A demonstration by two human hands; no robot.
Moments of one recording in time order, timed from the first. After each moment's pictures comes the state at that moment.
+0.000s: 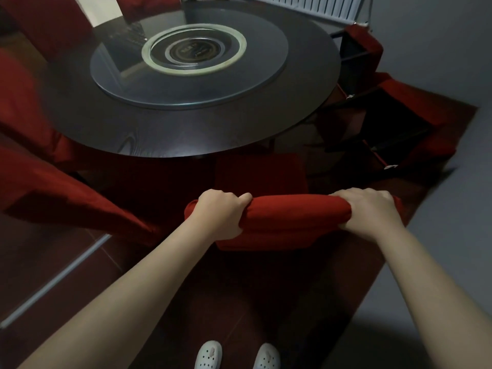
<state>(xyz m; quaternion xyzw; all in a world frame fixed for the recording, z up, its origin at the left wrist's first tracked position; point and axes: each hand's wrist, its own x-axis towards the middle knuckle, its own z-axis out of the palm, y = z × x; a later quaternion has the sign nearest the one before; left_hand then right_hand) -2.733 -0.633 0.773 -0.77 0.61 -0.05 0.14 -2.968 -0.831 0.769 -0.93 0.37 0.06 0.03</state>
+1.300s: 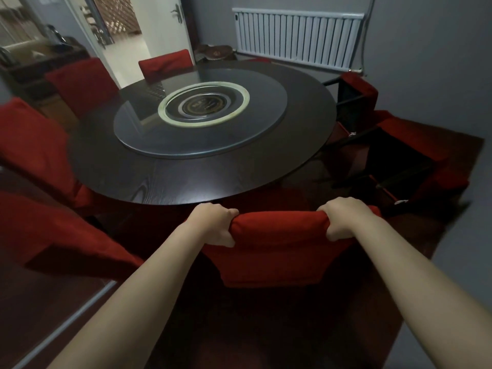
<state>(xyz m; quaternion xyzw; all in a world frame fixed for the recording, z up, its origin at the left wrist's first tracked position) -2.675 -0.681 0.826 -0.80 0.58 0.06 0.15 -2.892 -0.881 0.835 -0.93 0.30 0.20 0.05</state>
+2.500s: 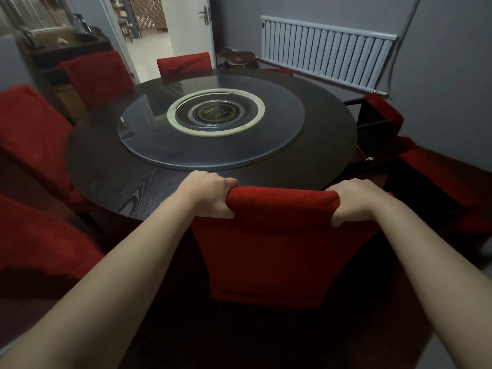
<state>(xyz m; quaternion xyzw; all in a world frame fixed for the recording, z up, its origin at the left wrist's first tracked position) -2.580 -0.781 0.863 -0.82 0.56 -0.08 0.07 -2.797 -1.011 0.879 -0.95 0.26 0.15 0.06</state>
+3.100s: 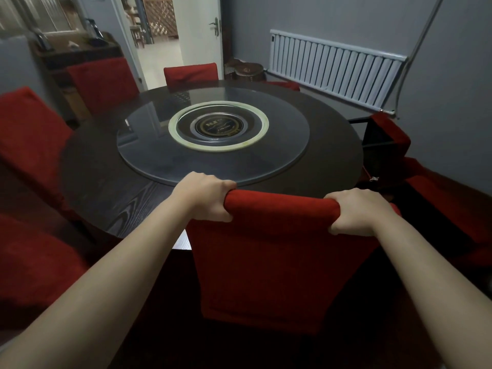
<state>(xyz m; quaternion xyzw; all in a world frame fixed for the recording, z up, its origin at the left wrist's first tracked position) -2.534 -0.828 0.879 -0.83 0.54 -0.11 0.05 -2.752 -1.065 0.889 -0.97 0.24 0.09 0.03</state>
